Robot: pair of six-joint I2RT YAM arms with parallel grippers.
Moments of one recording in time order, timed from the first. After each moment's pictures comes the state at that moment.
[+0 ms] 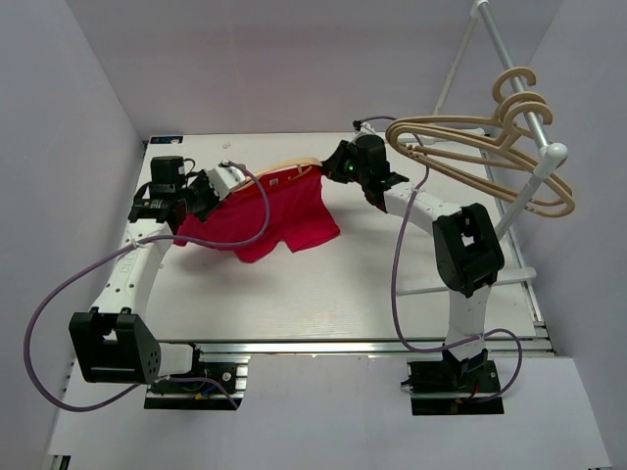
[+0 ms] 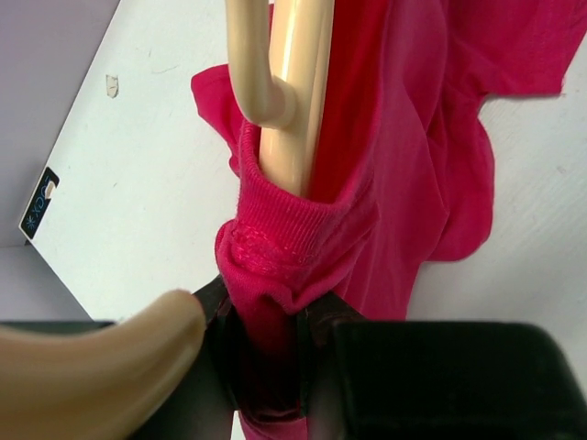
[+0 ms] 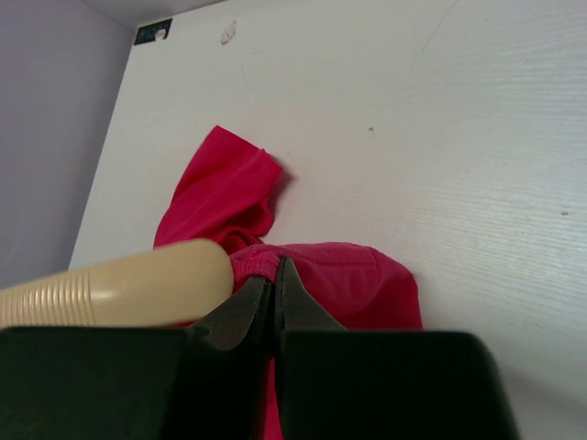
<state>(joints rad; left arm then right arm) -0.03 1.30 1.16 -0.55 0.40 0.89 0.49 1.99 1.46 0.22 -0.16 0.62</state>
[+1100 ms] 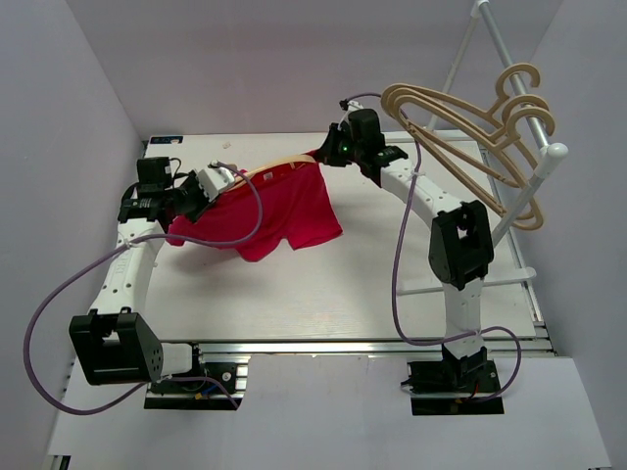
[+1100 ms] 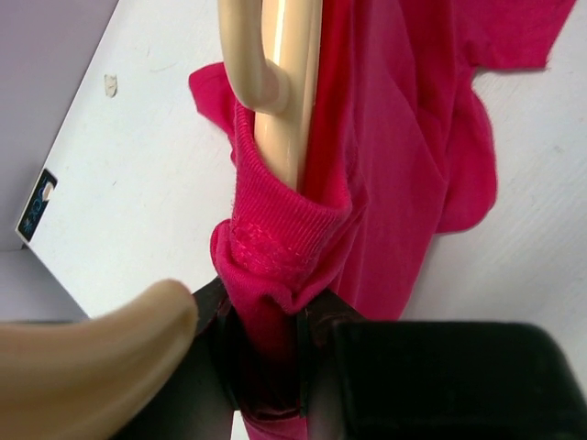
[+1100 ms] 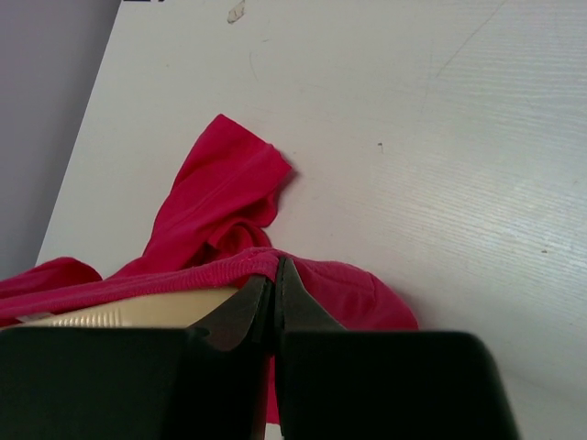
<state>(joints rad) 0.06 1.30 1.17 -0.60 0.52 0.96 0.49 2.08 1.83 -0.18 -0.21 0.47</state>
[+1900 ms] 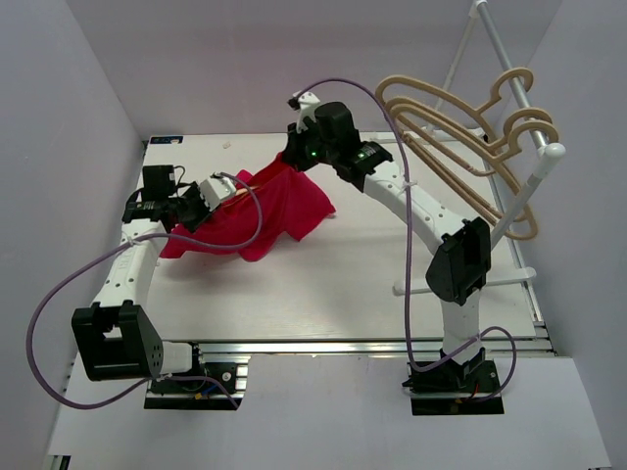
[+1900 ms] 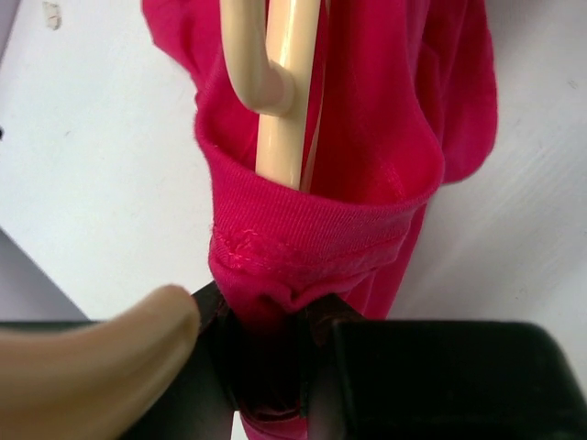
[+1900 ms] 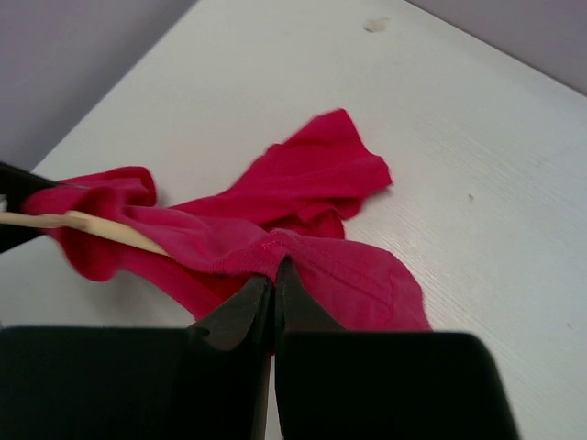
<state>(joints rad) 0.06 1.31 1.10 -0.60 0.44 0.99 0.67 1.99 1.96 -0.37 -0.21 0.17</state>
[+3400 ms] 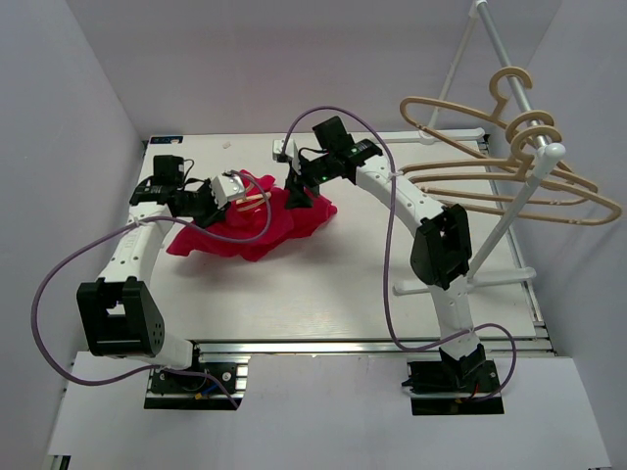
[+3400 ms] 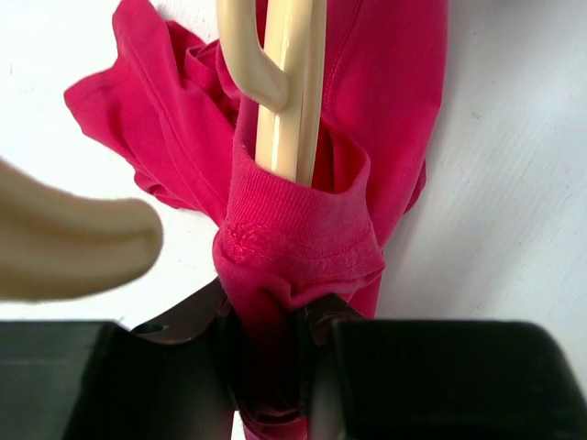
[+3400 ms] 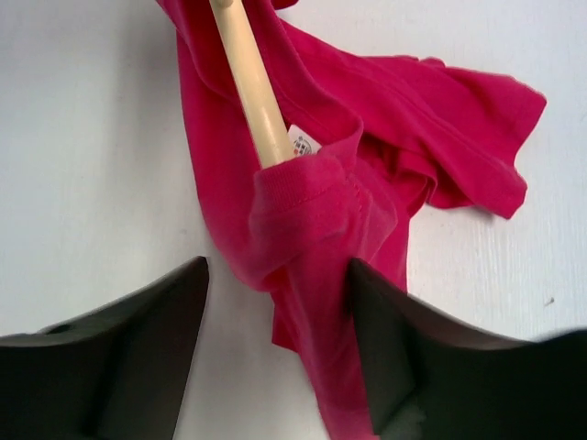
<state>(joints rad) 0.02 1.45 1.22 -0.73 0.61 1.08 0.64 2.16 2.09 -0.73 -0.80 -0.69</state>
